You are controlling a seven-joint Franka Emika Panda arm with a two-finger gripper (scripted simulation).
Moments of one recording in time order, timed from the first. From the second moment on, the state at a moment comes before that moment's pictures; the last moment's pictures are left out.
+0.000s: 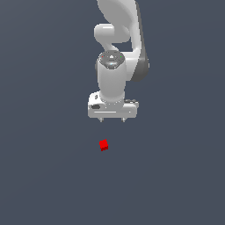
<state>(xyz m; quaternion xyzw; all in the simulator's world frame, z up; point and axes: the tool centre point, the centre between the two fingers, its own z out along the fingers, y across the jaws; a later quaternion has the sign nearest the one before) 0.004 0.000 0.174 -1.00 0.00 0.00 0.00</state>
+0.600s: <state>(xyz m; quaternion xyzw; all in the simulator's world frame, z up) 0.011 -0.008 0.151 -1.00 -0.02 0.00 0.00</state>
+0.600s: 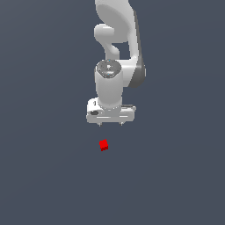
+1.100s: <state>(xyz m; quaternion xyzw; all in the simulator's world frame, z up) 0.032 -0.030 0.084 -1.00 -0.10 0.00 0.00</state>
